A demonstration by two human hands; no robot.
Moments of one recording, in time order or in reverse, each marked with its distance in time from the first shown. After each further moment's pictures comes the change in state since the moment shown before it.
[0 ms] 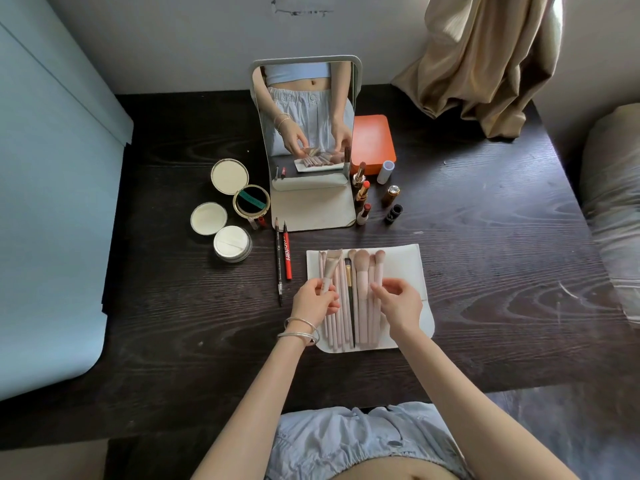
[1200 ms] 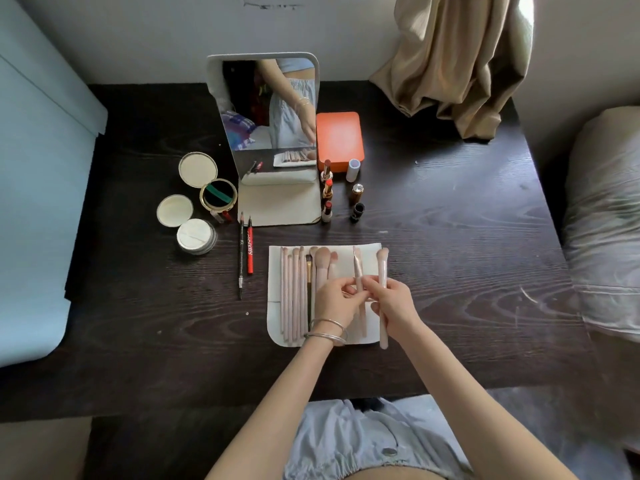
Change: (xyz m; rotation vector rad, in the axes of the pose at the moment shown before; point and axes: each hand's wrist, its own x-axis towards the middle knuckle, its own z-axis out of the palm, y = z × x) left_hand -0.029 0.026 0.114 0.337 0.093 0.210; right_hand 0.016 -0.022 -0.077 0.232 -0.370 0.135
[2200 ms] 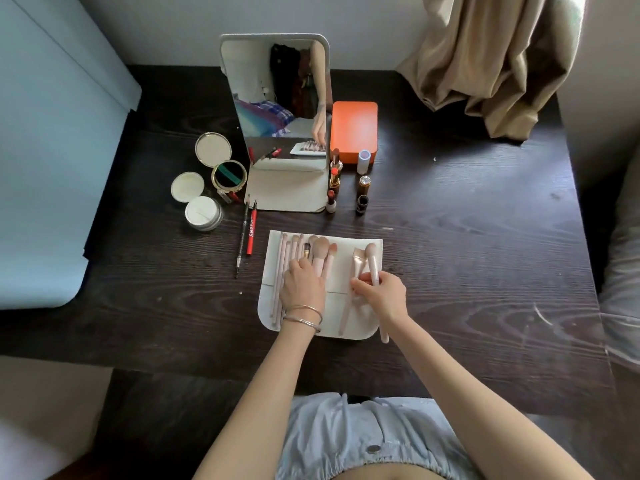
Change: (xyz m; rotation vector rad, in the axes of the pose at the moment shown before) left_hand 0.013 -0.017 -0.001 0.702 0.325 -0.144; right_hand 0.038 0.016 -0.019 -0.489 0.032 -0.116
